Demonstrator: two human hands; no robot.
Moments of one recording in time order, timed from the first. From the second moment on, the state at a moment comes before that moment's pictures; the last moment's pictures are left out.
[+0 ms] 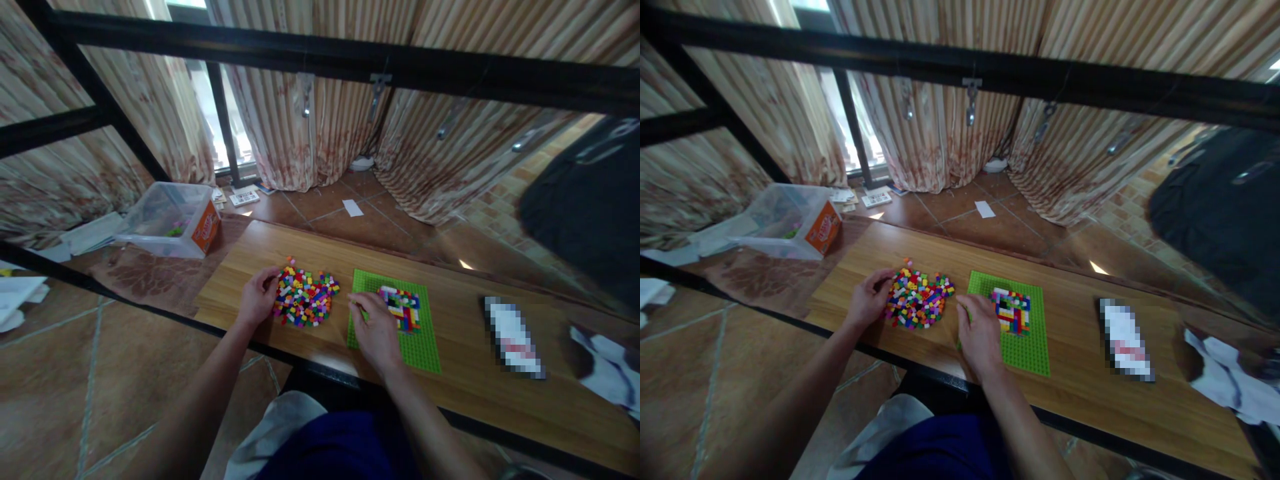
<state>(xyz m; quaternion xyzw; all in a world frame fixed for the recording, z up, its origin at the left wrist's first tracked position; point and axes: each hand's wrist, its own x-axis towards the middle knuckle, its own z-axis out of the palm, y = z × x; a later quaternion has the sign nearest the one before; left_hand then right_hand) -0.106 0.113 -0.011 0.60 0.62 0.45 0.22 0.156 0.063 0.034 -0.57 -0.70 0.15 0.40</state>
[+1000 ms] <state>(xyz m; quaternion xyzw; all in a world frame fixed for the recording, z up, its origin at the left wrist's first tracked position) -0.106 0.112 -0.011 0.60 0.62 0.45 0.21 0.134 0.098 0.017 -0.65 -0.69 0.22 0.22</state>
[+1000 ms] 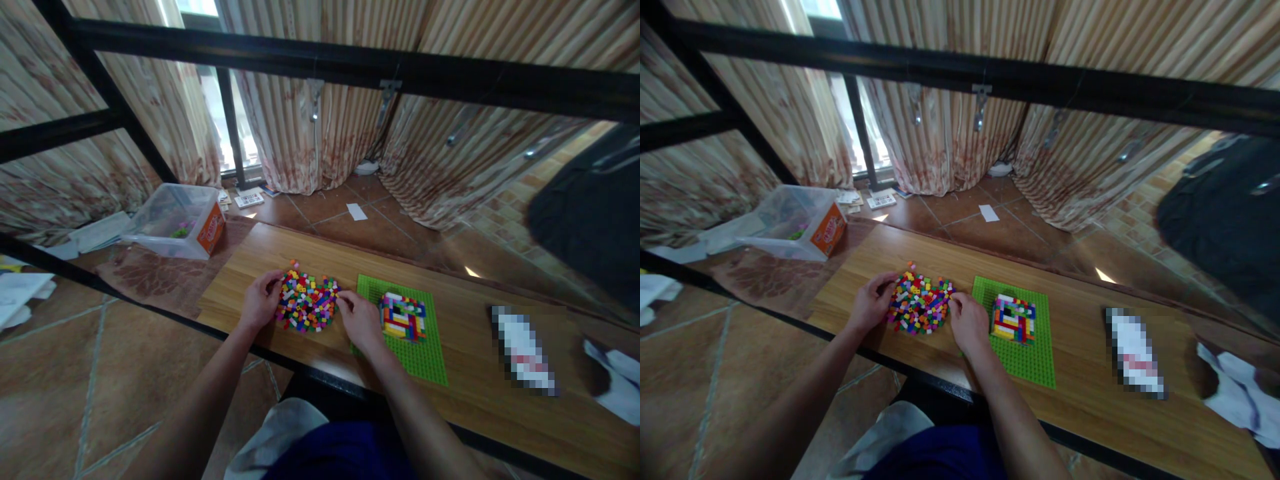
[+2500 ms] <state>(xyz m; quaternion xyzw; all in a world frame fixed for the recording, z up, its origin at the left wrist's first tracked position) -0.110 0.113 -0.012 0.61 0.62 0.44 0.21 0.212 0.059 0.043 -0.64 -0.60 0.23 0.42</state>
